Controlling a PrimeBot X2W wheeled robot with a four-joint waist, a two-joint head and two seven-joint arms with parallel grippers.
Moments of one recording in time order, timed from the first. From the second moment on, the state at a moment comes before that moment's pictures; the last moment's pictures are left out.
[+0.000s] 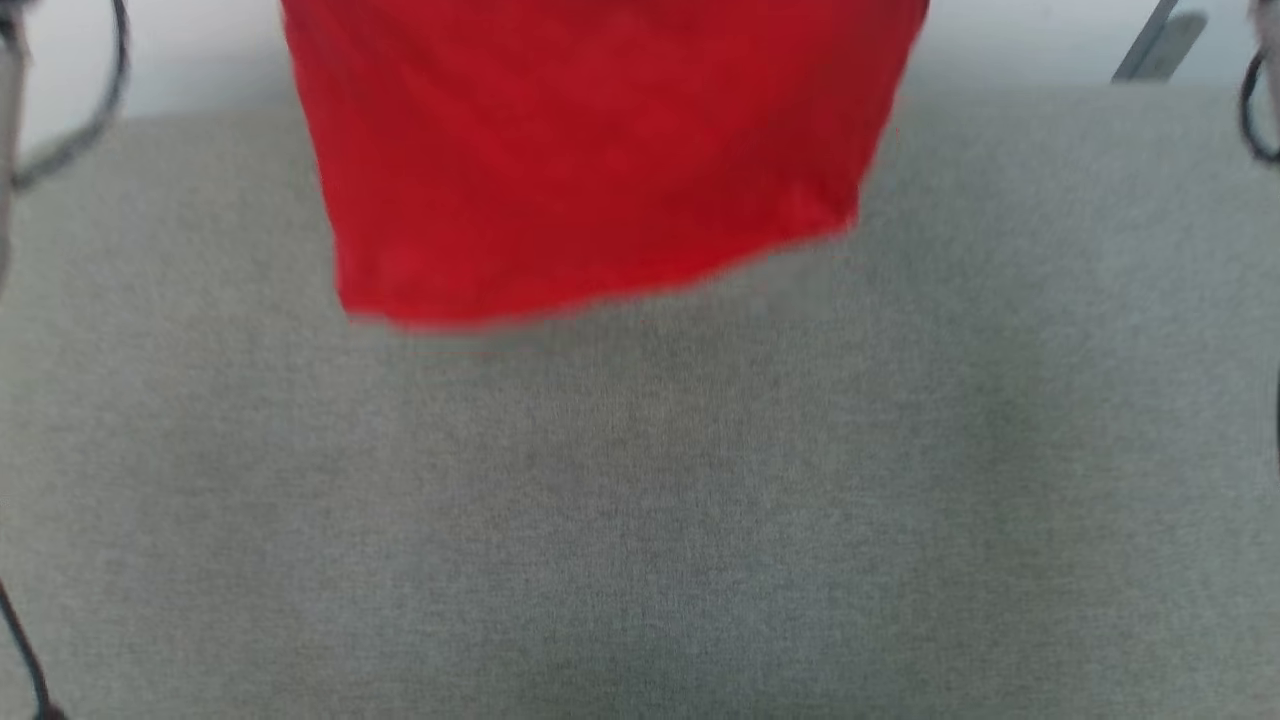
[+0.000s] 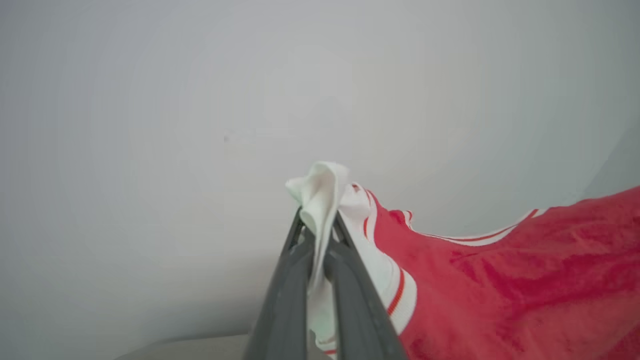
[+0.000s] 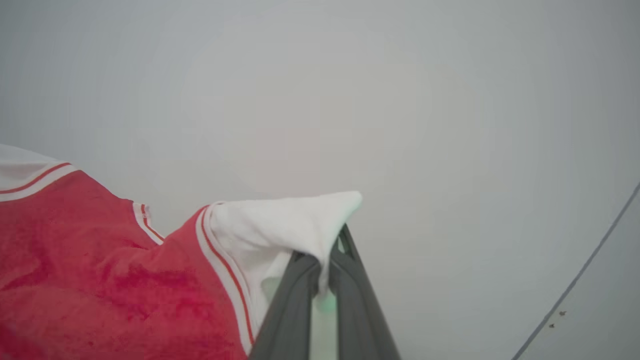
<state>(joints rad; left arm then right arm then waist) -1.42 0.47 -0.51 0.80 -0.81 -0.01 0.33 -1.43 -0.25 0.32 0.84 0.50 0.13 0.26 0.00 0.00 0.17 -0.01</state>
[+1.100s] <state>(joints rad) -1.23 0.40 -0.71 1.04 -0.94 -0.13 0.13 -1.23 -0.30 0.57 0.97 0.64 0.13 0.03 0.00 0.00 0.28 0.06</state>
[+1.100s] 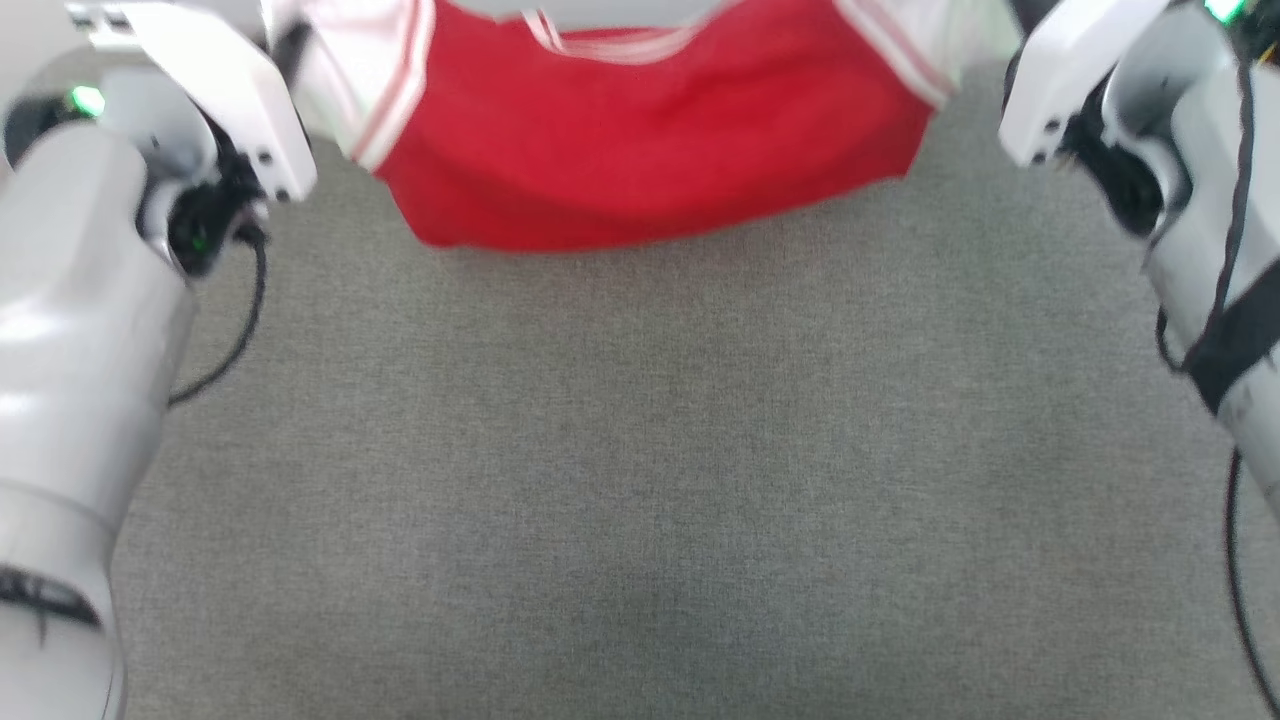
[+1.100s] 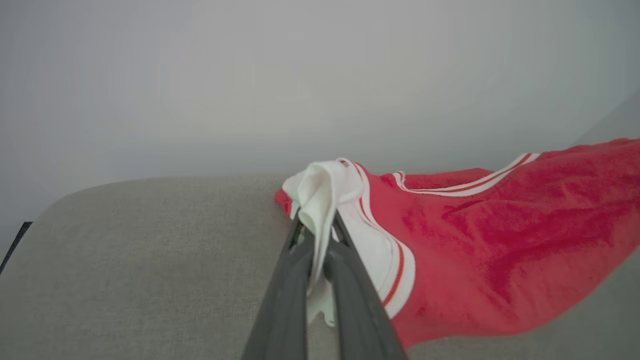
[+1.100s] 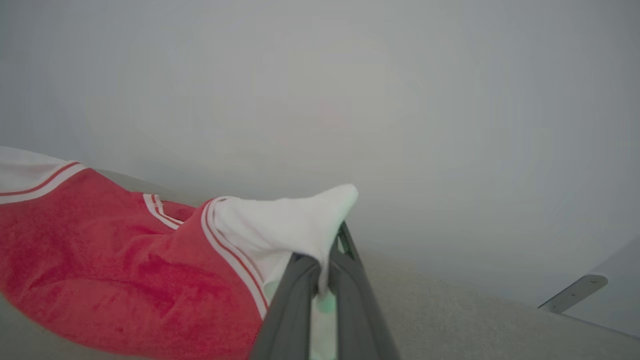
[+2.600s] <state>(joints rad) -0.28 0.83 -0.88 0.26 -1.22 0.12 0.22 -0.31 -0.77 0.84 0.17 1.06 0.13 0.40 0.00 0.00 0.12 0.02</state>
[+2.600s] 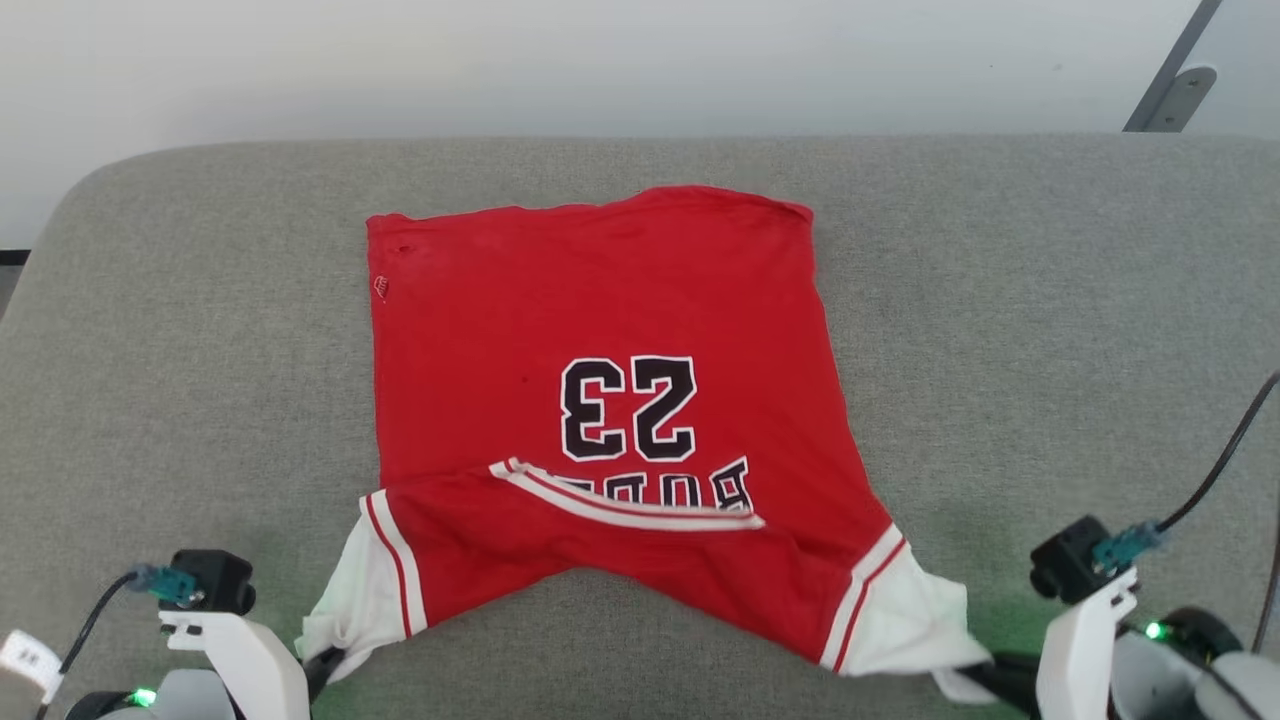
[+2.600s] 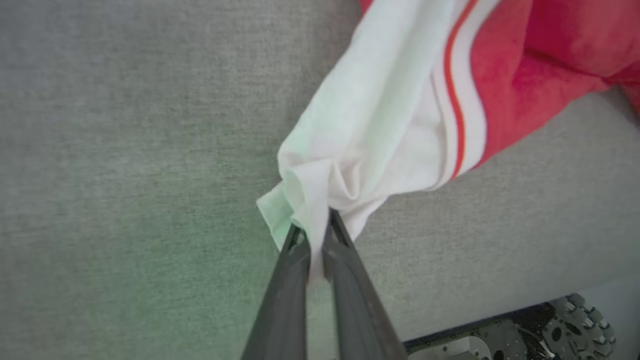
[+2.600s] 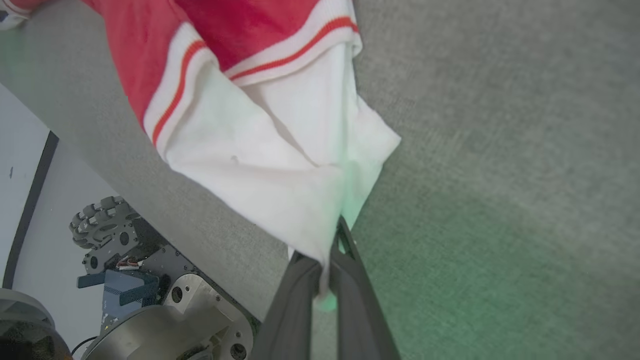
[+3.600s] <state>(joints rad) -0.31 0.74 -0.84 0.23 -1.18 0.14 0.07 -0.41 -0.46 0.22 0.15 0.65 0.13 0.46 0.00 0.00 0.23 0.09</state>
